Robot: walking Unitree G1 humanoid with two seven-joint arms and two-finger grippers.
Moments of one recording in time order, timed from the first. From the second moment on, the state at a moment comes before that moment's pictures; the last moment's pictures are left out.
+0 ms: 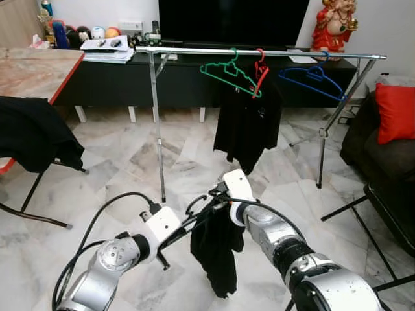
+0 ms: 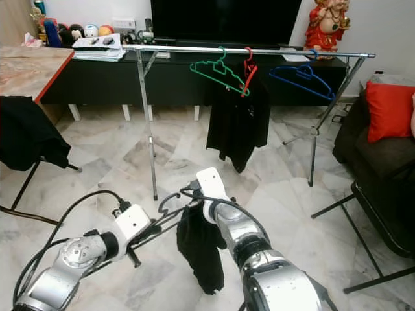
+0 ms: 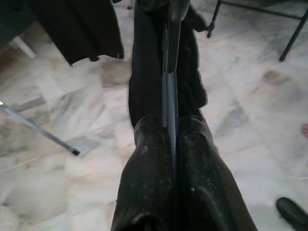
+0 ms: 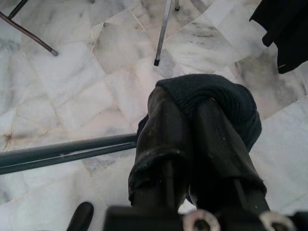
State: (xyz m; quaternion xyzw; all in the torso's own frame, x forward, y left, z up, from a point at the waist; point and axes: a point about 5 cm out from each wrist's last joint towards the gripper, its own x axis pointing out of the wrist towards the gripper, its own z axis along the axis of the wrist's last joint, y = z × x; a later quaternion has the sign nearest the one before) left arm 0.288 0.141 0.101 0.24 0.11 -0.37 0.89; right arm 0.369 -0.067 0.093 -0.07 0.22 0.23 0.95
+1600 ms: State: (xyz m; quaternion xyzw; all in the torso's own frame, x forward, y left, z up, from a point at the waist) left arm 0.313 0.132 0.101 0.26 0.05 -0.28 0.93; right arm 0.366 -0.048 0.108 -0.16 0.14 0.37 0.90
